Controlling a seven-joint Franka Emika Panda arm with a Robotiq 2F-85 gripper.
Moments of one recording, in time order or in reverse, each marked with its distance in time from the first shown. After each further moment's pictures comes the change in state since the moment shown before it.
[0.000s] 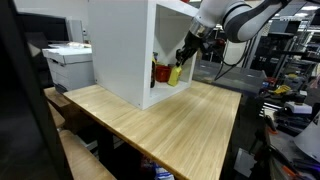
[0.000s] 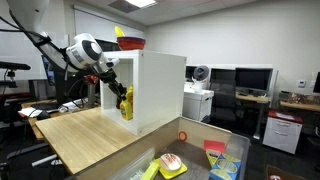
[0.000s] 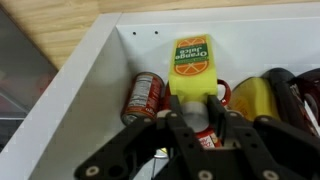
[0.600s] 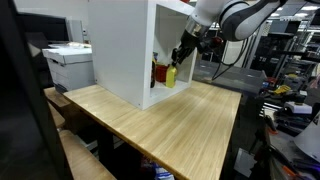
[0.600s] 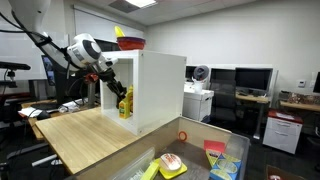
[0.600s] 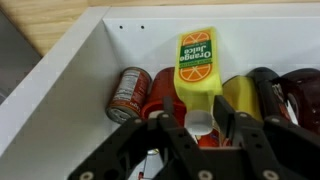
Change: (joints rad) arm 0.026 0.015 0.025 0.035 0.001 -0.043 0.000
